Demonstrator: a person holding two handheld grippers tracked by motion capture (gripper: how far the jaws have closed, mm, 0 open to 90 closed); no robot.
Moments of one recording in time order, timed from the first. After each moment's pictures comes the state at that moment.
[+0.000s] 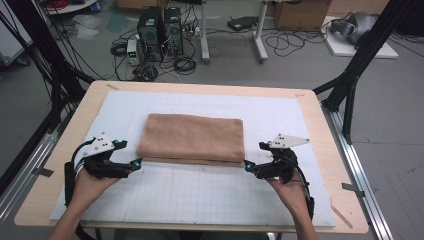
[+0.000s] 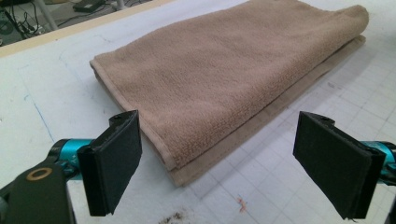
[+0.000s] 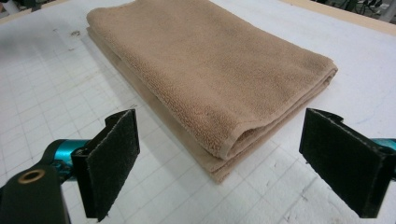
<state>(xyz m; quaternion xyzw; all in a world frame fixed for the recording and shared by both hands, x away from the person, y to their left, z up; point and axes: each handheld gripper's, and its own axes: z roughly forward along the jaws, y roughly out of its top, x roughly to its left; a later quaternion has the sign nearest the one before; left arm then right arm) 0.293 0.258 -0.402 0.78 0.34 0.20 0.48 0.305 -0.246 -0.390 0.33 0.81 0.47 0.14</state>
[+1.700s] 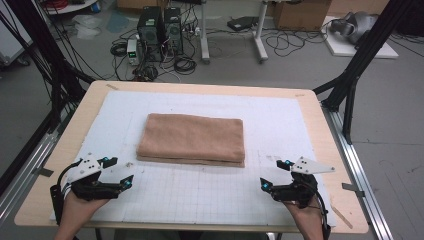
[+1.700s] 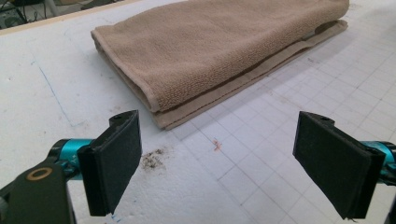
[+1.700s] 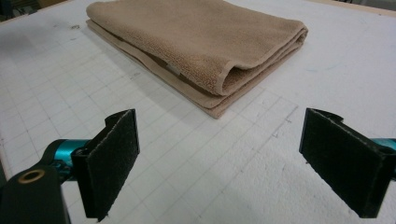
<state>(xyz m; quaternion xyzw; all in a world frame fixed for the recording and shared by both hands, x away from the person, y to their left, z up) 0.244 0.275 -0.418 0.77 0.35 0.21 0.49 0.248 -0.288 -0.409 0.36 0.78 0.48 0.17</state>
